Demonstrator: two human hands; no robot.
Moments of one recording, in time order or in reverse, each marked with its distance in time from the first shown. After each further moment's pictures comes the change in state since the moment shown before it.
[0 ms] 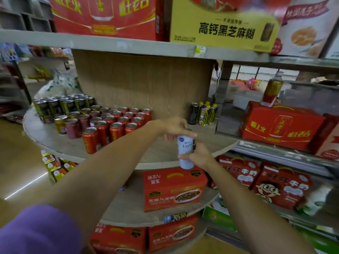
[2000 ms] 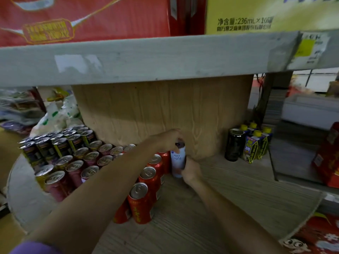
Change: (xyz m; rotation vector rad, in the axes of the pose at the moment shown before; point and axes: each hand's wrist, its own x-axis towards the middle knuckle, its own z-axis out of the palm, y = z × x) left_hand 0.271 -0.232 -0.133 0.406 0.130 0.144; right_hand 0.348 0.025 0.118 -0.162 0.138 -0.035
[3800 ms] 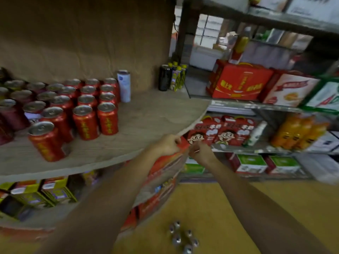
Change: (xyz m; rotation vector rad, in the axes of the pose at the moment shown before) left_hand -0.230 0.223 0.161 -0.694 -0.173 0.135; right_hand -0.359 0.038 -0.087 -0.256 0.137 0.581
